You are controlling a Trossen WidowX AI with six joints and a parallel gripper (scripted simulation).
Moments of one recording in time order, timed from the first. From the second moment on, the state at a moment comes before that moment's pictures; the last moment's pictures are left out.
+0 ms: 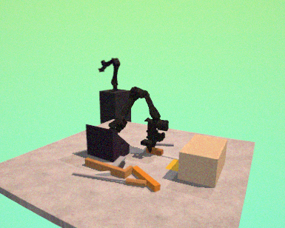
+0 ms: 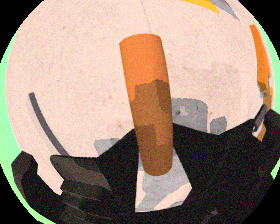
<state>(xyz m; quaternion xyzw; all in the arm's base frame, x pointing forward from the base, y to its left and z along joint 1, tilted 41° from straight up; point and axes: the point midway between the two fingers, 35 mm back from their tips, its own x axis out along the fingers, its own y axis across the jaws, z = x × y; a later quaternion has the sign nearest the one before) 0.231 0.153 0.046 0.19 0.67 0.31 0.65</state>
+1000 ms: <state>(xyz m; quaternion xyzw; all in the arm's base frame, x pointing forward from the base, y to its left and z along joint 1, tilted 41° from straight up) 0.265 0.159 0.048 0.19 0.67 0.31 0.65</state>
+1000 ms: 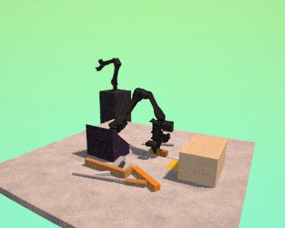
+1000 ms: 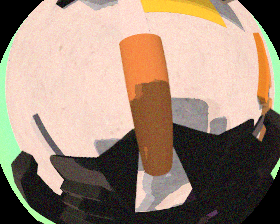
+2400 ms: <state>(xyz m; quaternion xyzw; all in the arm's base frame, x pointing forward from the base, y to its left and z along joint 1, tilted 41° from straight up) 0.310 0.167 0.050 0.19 0.67 0.31 0.65</state>
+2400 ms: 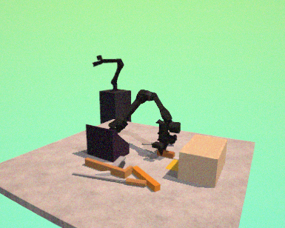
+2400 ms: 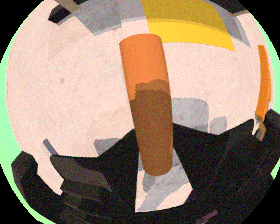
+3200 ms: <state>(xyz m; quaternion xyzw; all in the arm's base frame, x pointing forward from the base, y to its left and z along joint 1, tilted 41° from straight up) 0.334 0.171 0.052 0.19 0.67 0.31 0.65</state>
